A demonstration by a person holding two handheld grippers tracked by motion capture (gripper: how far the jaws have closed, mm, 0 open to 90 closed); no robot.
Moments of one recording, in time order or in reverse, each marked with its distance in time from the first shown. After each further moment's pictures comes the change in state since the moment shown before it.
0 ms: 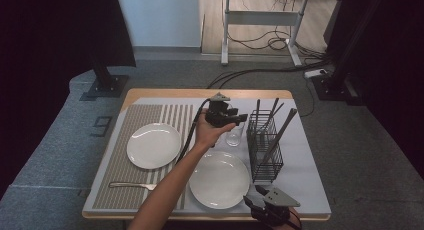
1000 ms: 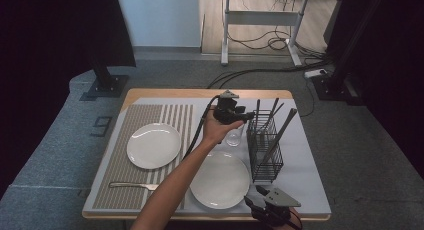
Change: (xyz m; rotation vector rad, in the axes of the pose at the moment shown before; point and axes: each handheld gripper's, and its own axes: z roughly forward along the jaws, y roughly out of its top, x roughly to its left) left arm -0.006 0.012 0.023 0.020 -0.015 0.033; right arm -0.001 -0.001 -0.001 -0.001 -0.001 0.005
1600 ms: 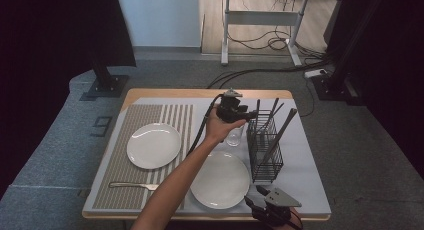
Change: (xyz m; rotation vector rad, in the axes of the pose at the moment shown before) left arm -0.001 0.005 0.008 0.016 0.004 0.007; right arm 0.000 0.000 -0.001 0.000 -0.001 0.003
